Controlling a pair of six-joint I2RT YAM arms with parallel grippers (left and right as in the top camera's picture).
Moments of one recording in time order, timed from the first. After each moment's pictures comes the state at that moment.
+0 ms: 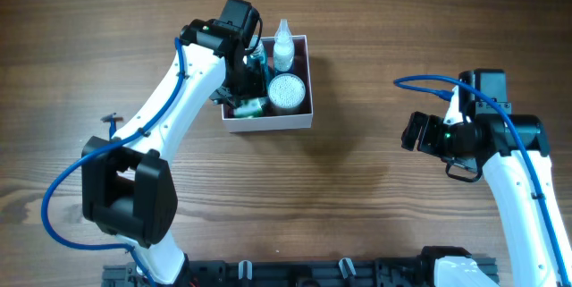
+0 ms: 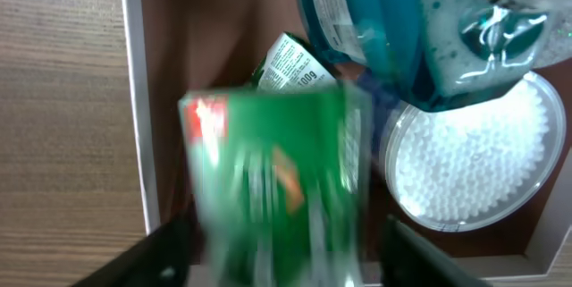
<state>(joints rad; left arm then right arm) -0.37 1.87 1.57 -1.11 0.04 -0.49 -0.03 1.21 1.00 -1.11 -0.06 0.29</state>
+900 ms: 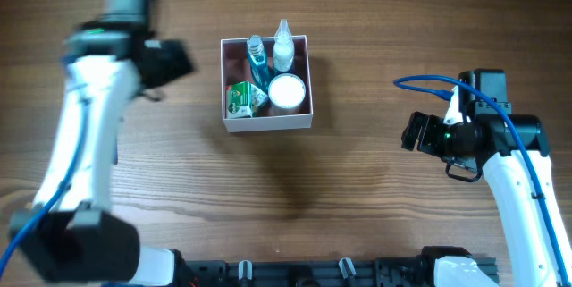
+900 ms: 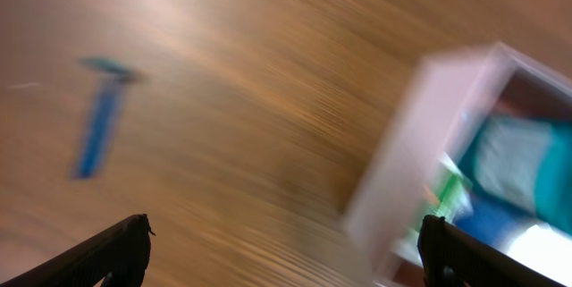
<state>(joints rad) 0.05 1.63 1.57 -1.19 -0.07 -0.48 -0.03 1.21 1.00 -1.11 -0.06 0.28</state>
